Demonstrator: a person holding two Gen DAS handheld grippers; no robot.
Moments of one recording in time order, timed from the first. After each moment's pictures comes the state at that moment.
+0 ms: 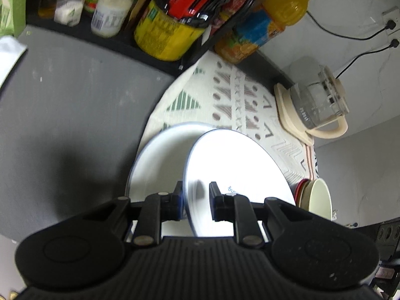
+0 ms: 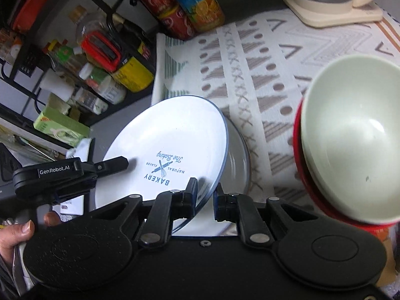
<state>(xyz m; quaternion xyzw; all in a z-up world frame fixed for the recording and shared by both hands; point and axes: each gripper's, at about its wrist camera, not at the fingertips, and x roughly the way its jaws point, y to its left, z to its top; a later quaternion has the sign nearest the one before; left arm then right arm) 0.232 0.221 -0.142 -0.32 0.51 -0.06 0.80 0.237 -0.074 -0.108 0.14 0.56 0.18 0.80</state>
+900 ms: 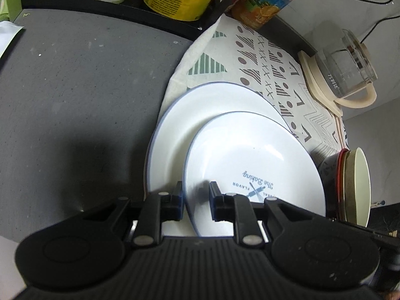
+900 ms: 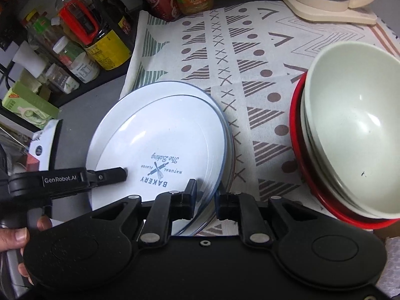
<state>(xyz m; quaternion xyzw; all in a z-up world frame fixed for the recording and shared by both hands) 0.237 0.205 -0.184 -0.26 0.56 -0.04 0.79 0.237 -0.049 -0.130 0.07 0.57 0.13 0.81</state>
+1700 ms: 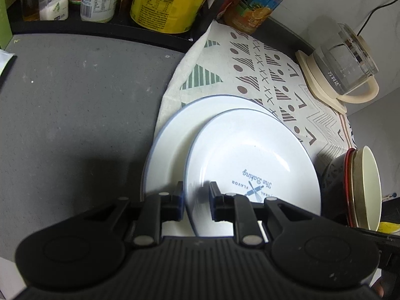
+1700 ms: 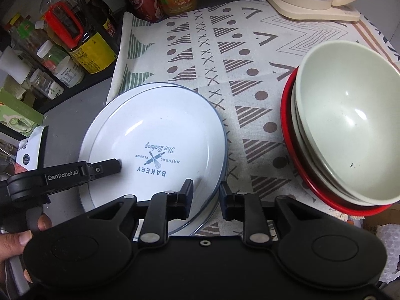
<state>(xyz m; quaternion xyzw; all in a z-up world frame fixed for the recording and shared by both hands) 0.247 0.195 -0.181 -0.22 0.54 -0.04 0.81 0.237 -0.042 -0.127 0.06 0.58 0.08 0.81</state>
